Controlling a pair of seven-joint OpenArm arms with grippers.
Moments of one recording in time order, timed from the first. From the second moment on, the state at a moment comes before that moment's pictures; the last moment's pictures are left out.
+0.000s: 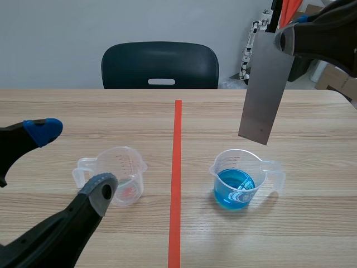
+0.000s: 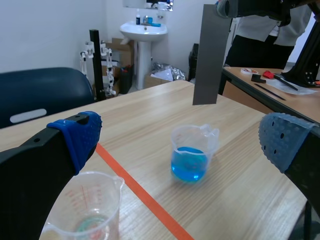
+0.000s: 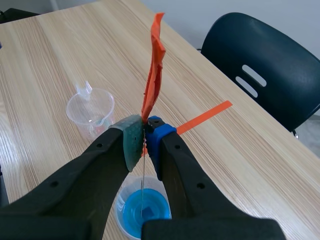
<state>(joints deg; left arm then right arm) 48.9 -14.3 -9.2 114.4 -1.0 -45.1 -37.8 -6.0 45.2 10.6 114.8 62.3 44.4 -37.0</state>
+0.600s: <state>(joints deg) 64.1 -9.7 -16.4 114.3 -0.3 -42.3 -33.7 0.8 45.1 -4.2 114.8 54.0 40.1 -30.1</state>
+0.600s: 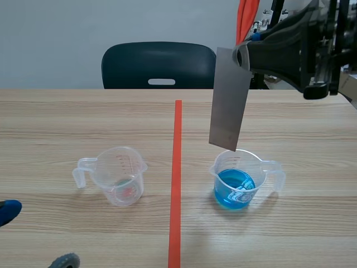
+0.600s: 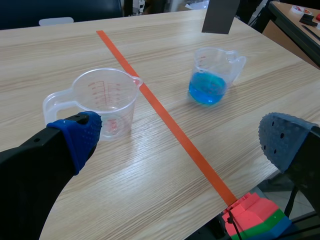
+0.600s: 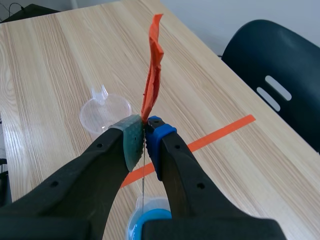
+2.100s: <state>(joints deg) 56.7 -9.5 -3.9 67.3 8.9 -8.8 -89.2 19.3 10.6 -31.5 97.4 26.8 30.7 -33.1</state>
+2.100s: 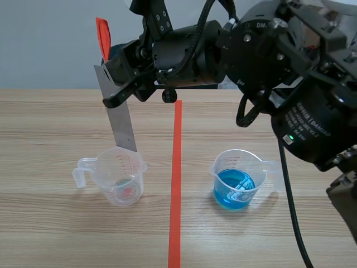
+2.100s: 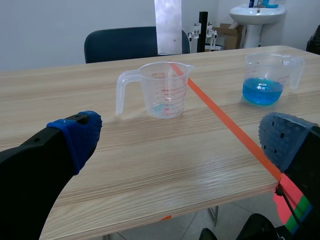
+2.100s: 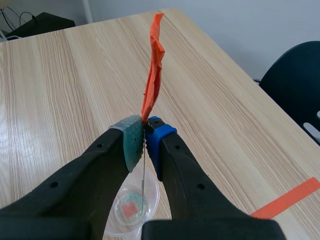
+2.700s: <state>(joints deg) 56.7 -9.6 -3.9 67.3 9.1 -8.8 -89.0 22.6 10.5 -42.7 97.1 26.9 30.7 -30.5</state>
